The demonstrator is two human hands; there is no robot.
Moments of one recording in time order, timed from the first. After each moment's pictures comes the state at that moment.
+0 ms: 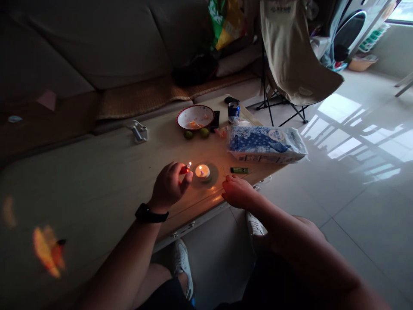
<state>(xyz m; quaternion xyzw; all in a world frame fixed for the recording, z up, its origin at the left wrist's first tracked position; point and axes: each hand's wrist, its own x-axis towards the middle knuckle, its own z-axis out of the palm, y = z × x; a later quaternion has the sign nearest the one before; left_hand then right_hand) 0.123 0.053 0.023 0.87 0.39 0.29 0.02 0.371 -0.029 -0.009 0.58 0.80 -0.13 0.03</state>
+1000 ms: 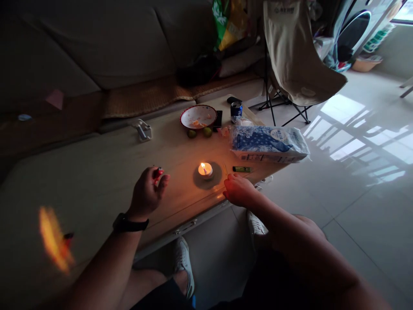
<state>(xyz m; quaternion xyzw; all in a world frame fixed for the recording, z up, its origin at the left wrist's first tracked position) 0.051 0.049 0.012 0.81 0.45 0.36 0.06 0.366 -0.031 -0.003 0.59 0.80 -0.12 0.05</state>
